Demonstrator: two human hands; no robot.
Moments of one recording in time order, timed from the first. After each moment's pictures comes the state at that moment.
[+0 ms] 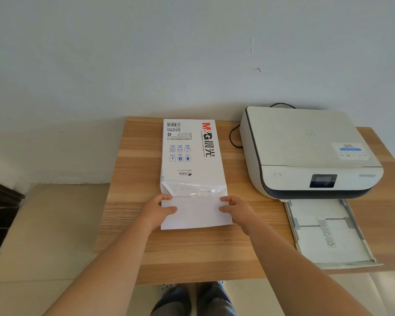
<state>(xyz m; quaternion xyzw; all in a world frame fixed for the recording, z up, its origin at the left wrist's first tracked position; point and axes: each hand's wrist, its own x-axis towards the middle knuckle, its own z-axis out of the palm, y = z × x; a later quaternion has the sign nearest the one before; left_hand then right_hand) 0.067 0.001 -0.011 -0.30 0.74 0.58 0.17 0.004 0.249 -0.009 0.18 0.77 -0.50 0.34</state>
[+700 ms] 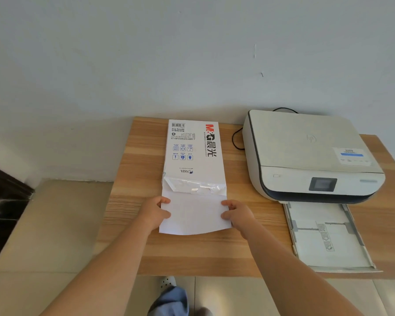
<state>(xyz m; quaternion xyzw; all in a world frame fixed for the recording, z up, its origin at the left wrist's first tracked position) 0.089 0.003 -0.011 -0.32 0.75 0.55 0.17 0.019 0.258 -0.009 0.18 0.79 -0.49 0.33</state>
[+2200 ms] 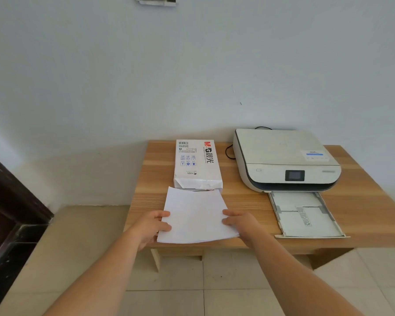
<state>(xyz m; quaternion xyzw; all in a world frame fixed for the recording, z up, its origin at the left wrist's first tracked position) 0.256 0.013 0.088 -0.29 0.66 0.67 0.19 0.180 0.285 0.084 0.15 0.73 -0.60 0.30</state>
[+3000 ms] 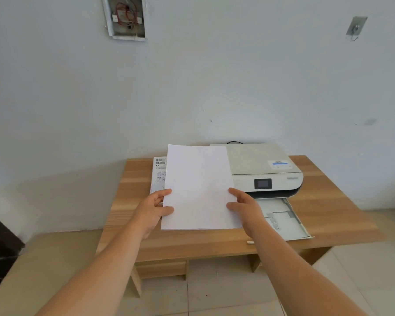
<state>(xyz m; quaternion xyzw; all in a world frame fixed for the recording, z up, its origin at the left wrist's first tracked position) 0.228 0.095 0.152 -0.12 0.69 0.71 0.02 0.177 0.365 0.152 0.10 0.70 -0.70 0.11</state>
